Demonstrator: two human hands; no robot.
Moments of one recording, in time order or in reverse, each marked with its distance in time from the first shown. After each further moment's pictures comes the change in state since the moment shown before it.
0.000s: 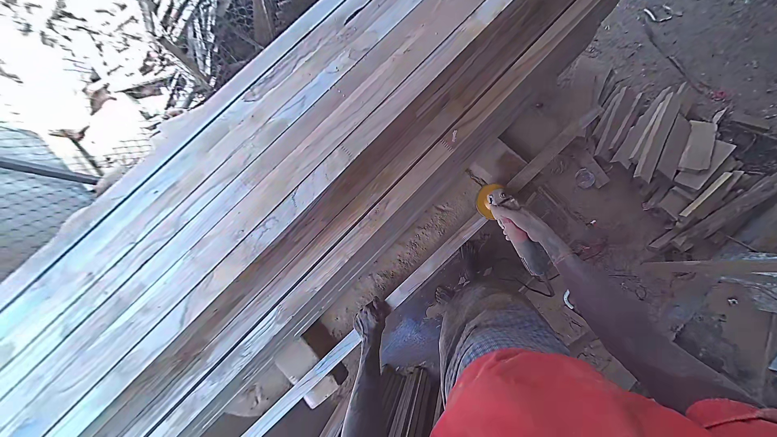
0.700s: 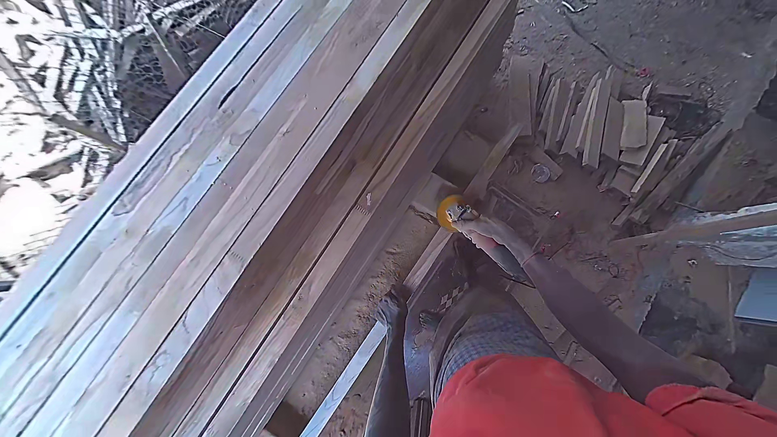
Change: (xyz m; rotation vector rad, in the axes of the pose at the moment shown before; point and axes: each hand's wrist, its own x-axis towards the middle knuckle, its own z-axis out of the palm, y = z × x) left_hand -0.011 0.286 -0.032 -0.021 -0.047 0.086; right_hand 0.038 -0.027 -0.106 -0.077 -0.015 0.013
